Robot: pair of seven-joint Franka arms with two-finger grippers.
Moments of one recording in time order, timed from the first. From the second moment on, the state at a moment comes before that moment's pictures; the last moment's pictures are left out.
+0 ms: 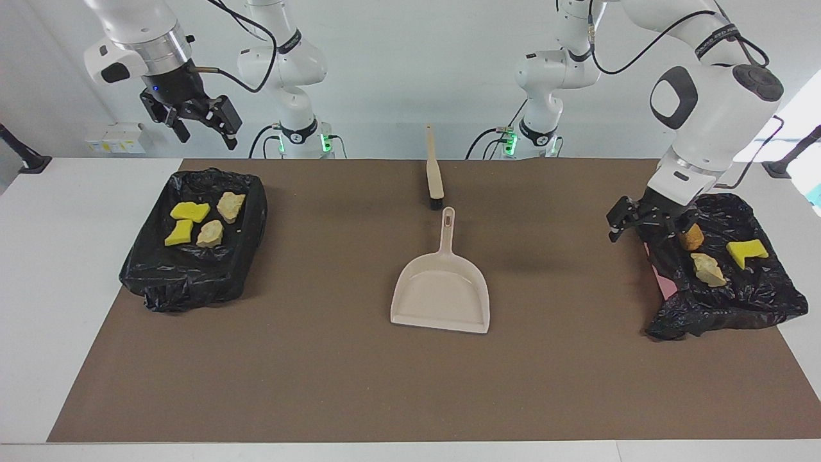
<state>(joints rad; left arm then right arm) 0.02 0.07 -0.05 -1.75 -0.03 1.93 0.12 0.04 -0.03 -0.05 -1.47 0.01 1.41 0.22</state>
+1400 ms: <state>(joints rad) -0.01 -0.05 -0.01 -1.66 0.01 1.60 0.10 0.04 -0.03 -0.05 -1.47 0.01 1.41 0.22</state>
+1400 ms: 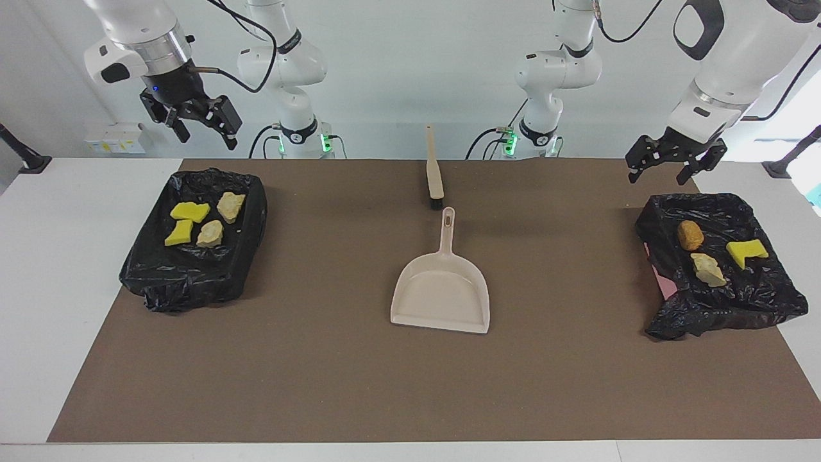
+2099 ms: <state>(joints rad) -0.04 -0.05 0.03 -1.64 0.00 1.54 0.09 0.04 -0.03 -0.05 -1.47 0.01 1.41 0.22</state>
